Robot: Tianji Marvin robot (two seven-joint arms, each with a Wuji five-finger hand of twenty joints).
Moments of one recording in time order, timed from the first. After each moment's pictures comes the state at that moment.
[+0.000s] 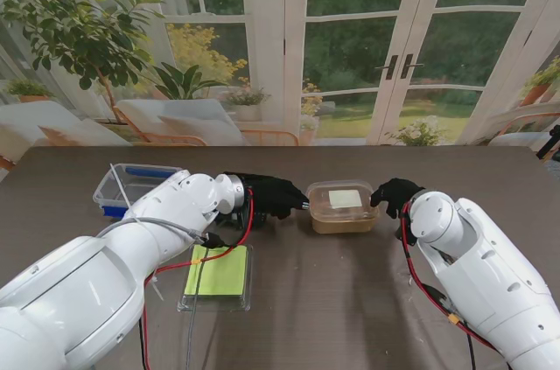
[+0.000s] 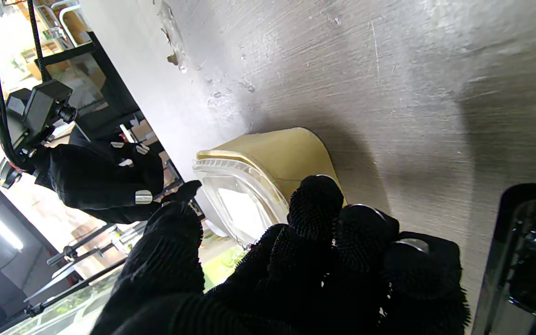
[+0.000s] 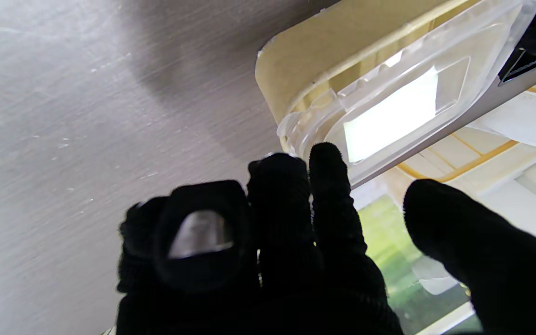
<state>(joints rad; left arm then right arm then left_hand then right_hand) 0.61 -1.53 -0.62 -0.26 -0.01 -0.58 -0.50 -1.18 -1.08 1.14 -1.33 -0.48 0.42 0.28 0.97 -0.04 0.04 -0.03 0.66 0.46 0.04 0.07 1.09 0.40 0.76 1.15 0.85 0.54 1.24 1.09 0.54 0.58 1.52 1.16 0.12 -0.42 1.25 -0.05 0.75 0.01 0.58 0.19 1.24 0.07 1.04 0.93 1.27 0.19 1.46 0.83 0.57 0.32 1.67 0.78</state>
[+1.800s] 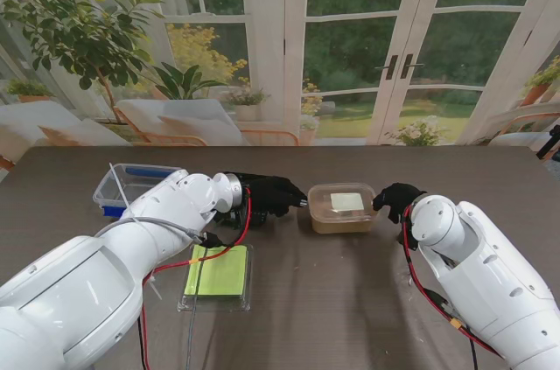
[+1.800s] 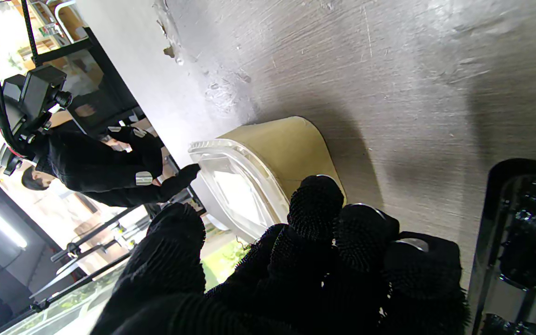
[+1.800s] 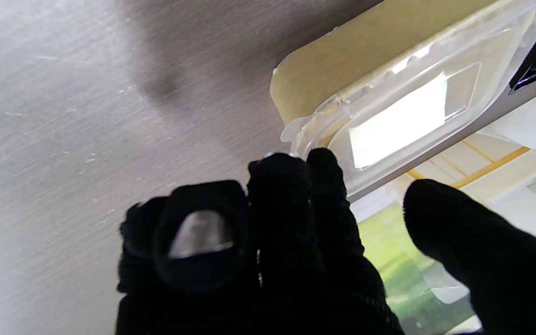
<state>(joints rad) 0.61 -1.52 -0.62 -0.26 0.00 -0.60 -0.48 -1.20 -1.07 1.15 -1.35 -0.49 0.46 0.30 0.97 -0.04 0.07 -0.03 0.66 0.46 0.04 0.08 1.09 0.40 0.76 1.15 0.85 0.54 1.24 1.09 0.54 0.58 1.52 1.15 0.12 -0.42 1.25 -0.05 0.71 0.04 0.58 0.19 1.24 0.07 1.04 0.93 1.27 0.19 1.46 0.83 0.57 0.32 1.67 0.78</state>
